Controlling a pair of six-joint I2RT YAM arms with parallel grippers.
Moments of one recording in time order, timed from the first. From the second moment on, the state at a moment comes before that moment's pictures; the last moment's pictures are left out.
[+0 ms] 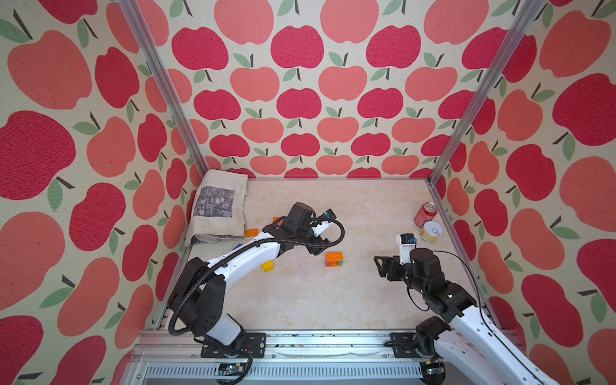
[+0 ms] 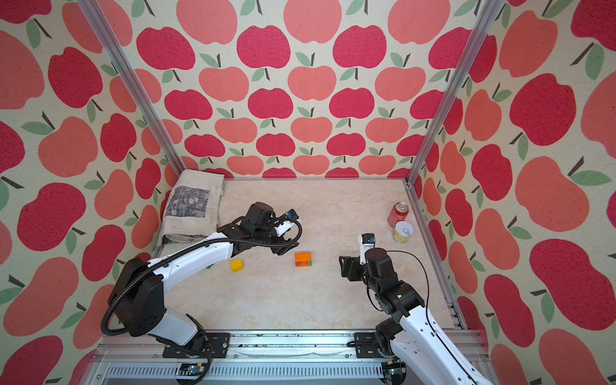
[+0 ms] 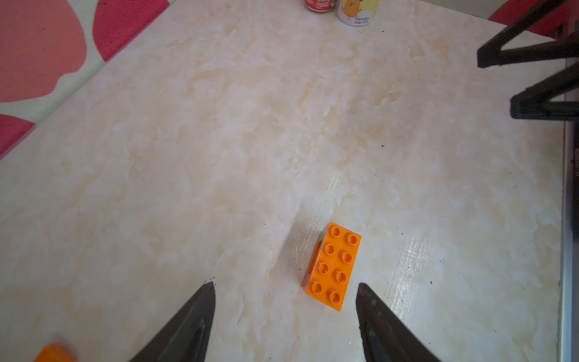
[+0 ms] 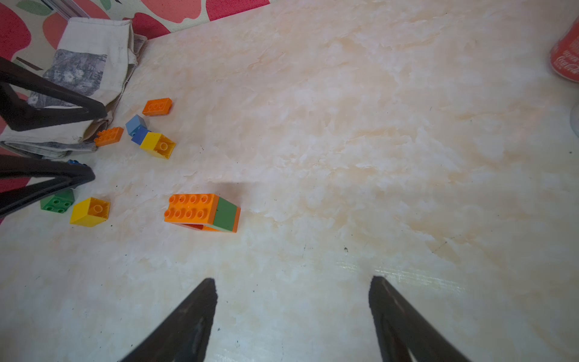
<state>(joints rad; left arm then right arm) -0.64 1.49 1.06 -0.28 0.26 0.23 0.53 0.63 0.48 -0.47 0.00 0.40</state>
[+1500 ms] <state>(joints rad) -0.50 1.23 0.44 -0.19 -0.18 -0.92 0.53 0.78 0.54 -0.38 -0.15 0.46</state>
